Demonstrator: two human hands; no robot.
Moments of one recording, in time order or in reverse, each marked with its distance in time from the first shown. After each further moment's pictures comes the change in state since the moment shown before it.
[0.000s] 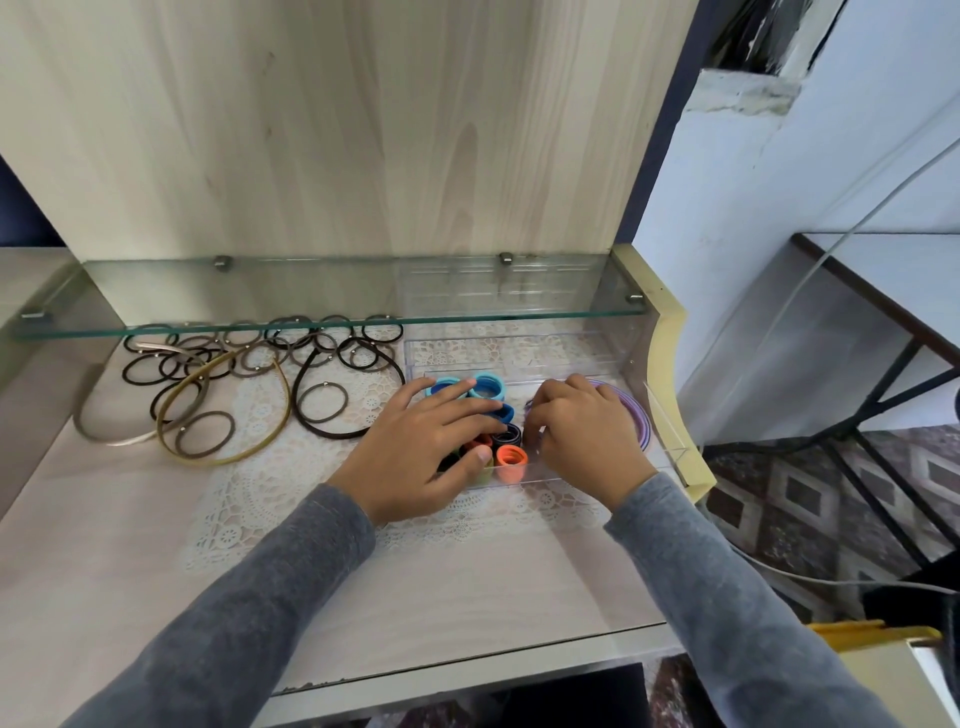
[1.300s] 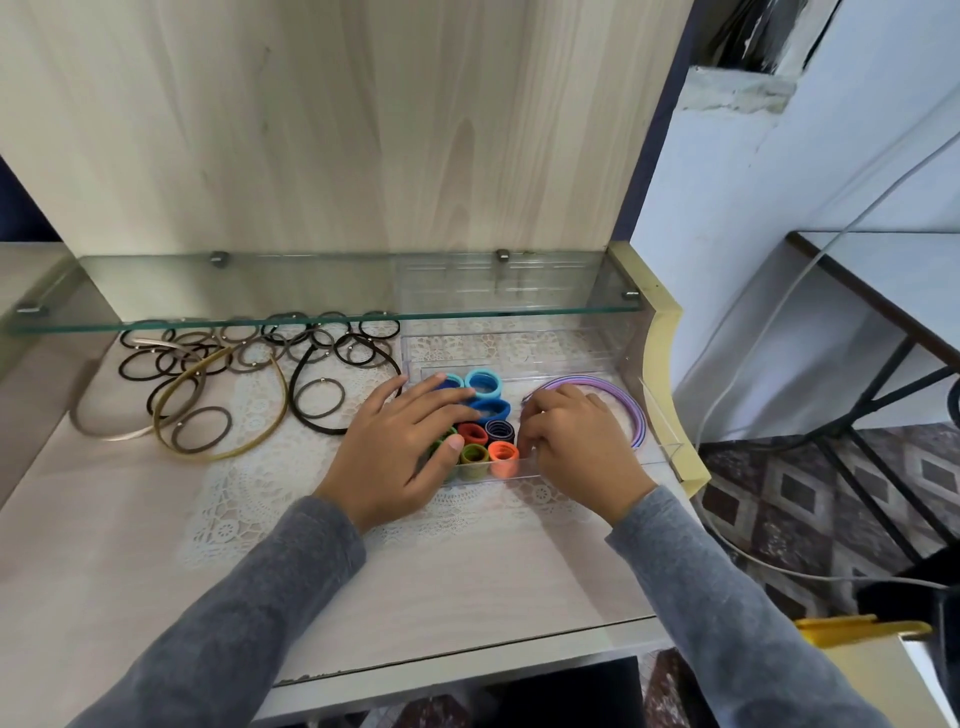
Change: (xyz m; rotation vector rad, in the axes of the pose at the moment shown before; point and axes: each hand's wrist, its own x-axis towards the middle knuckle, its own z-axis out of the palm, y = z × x) left_hand -0.016 -0.001 0.003 -0.041 0.151 -0.093; right_hand -0.010 0.002 0.011 0.129 0.017 -0.059
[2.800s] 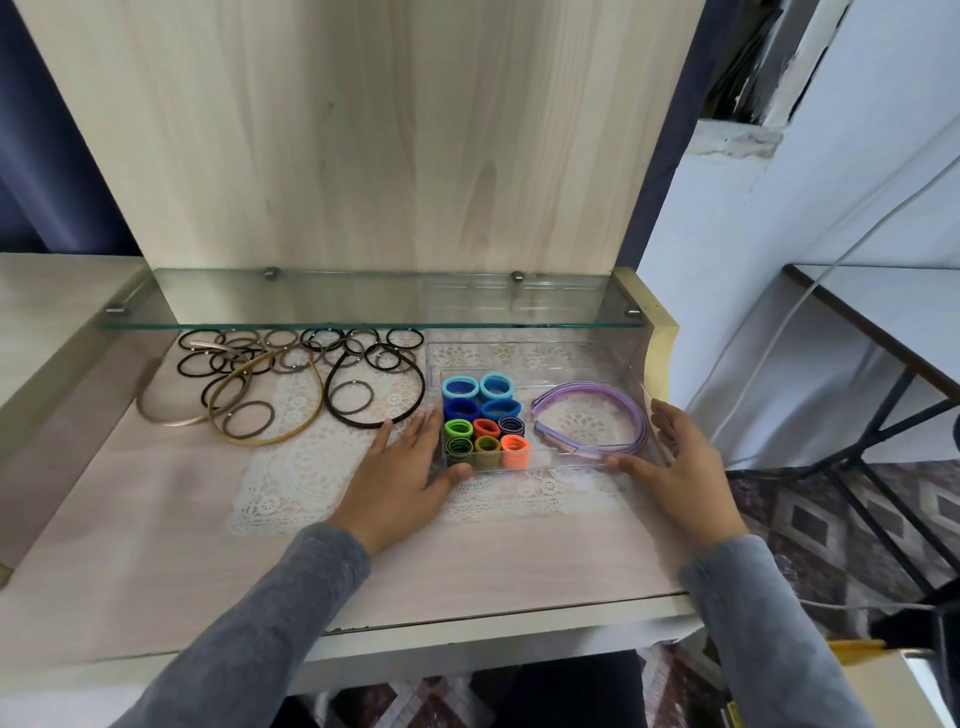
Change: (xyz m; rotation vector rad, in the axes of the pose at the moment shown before) left_hand -0.031 0.015 0.001 0.003 -0.326 -0.423; right_hand -0.071 0.066 0.000 0.694 0.307 0.534
